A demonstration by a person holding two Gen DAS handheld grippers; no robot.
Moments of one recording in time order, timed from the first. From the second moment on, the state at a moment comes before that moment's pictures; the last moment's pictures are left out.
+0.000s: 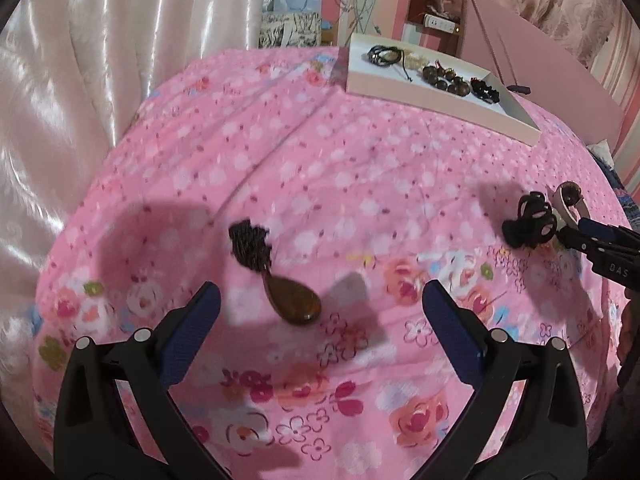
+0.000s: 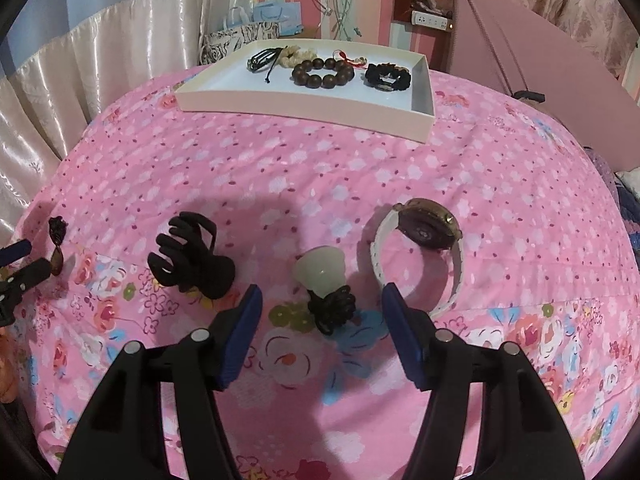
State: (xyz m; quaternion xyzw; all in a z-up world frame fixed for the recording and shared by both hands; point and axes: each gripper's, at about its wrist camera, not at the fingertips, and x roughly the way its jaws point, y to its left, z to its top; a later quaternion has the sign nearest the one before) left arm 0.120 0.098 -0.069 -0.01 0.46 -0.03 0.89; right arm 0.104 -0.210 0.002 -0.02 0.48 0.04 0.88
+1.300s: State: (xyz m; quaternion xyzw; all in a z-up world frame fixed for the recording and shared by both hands) left arm 0.172 0.118 -0.088 -0.02 0.50 0.00 0.87; right arm 0.116 -0.211 -0.015 -0.01 0.49 0.05 0.87
